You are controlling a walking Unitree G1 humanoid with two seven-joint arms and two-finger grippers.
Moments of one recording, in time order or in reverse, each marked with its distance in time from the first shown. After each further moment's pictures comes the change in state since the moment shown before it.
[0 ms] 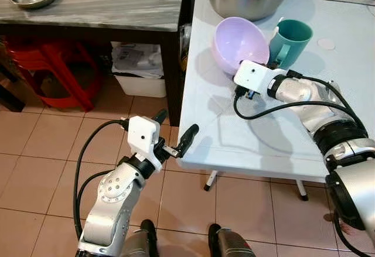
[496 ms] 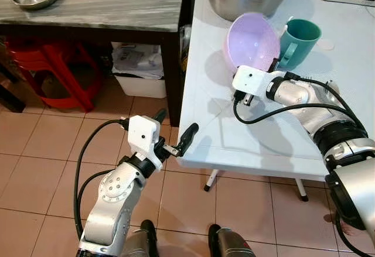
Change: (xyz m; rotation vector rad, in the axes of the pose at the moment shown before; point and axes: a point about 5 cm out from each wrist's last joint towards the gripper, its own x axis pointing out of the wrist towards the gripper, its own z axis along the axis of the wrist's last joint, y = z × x) left arm 0.001 0.001 0.001 0.007 -0.002 0.011; right arm 0.000 0.003 0.000 -0.056 -0.009 0.010
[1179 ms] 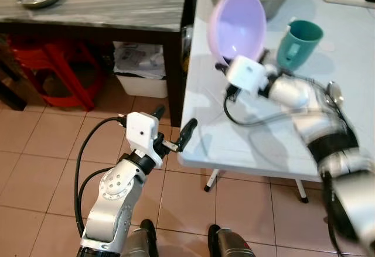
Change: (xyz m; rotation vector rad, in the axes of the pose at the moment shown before) left arm 0.004 0.003 0.005 -0.024 -0.040 0.034; right arm -0.010 0.010 0.030 0.183 -0.309 -0.074
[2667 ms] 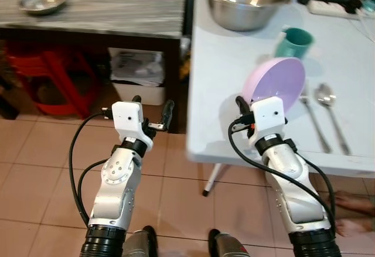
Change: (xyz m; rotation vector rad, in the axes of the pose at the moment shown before) left arm 0.016 0.036 -0.007 0.024 -0.028 0.296; right arm -0.051 0.081 0.012 0.631 0.163 -0.472
